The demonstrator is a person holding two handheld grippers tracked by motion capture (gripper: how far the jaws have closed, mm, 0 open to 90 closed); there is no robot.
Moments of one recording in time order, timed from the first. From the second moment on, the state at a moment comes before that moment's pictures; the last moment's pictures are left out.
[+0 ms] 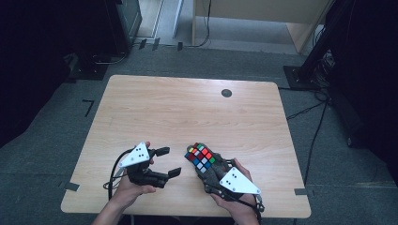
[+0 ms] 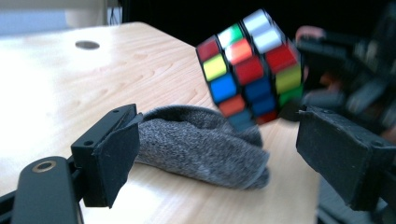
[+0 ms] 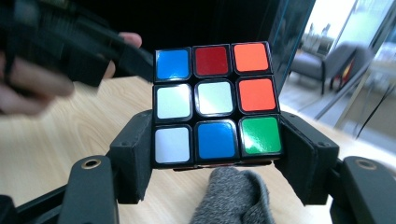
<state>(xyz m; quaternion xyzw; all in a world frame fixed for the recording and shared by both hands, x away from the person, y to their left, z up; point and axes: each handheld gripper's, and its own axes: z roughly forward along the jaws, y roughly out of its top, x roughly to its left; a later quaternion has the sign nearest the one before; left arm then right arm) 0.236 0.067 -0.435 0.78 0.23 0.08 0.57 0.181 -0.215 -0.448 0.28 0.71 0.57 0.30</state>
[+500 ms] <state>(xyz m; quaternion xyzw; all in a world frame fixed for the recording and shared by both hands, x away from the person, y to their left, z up) 0.207 0.038 -0.454 0.81 0.14 0.28 0.49 0.177 -0.206 -0.432 0.36 0.69 0.59 0.21</state>
